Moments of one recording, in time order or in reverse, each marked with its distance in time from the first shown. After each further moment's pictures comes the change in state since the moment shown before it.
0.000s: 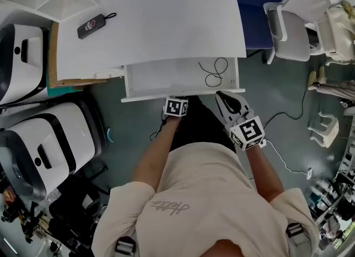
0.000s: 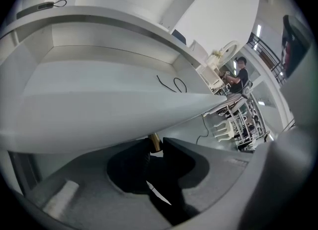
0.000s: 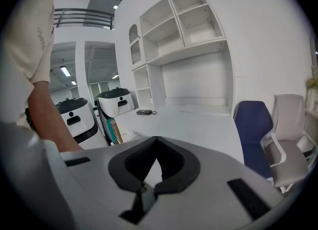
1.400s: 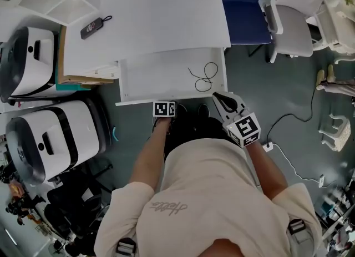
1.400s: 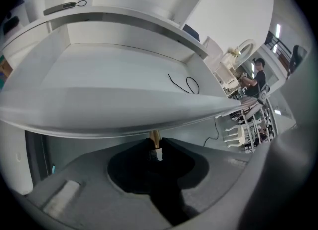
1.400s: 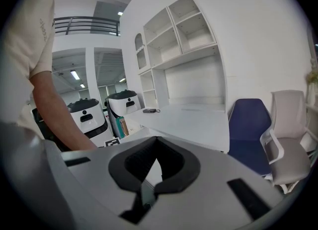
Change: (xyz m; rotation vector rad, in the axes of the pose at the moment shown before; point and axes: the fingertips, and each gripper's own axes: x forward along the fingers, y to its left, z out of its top) left arm -0.008 -0.024 -0.069 -0.126 0.026 0.146; right arm -0.100 -0.022 -0.058 -0.015 -0.040 0.080
